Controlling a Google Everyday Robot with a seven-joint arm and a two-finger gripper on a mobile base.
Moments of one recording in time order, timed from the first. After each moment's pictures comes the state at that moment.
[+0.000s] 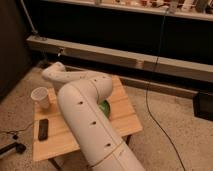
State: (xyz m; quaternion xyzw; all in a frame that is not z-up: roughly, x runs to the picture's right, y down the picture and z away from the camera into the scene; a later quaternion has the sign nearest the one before) arm -0.258 0.091 0.975 -0.27 0.24 0.53 0.77
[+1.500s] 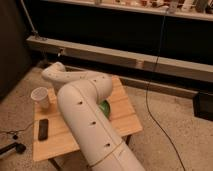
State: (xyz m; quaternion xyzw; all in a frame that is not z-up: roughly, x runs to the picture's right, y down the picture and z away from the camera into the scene) arm -0.260 0.093 0.974 -0.27 0.24 0.52 0.77
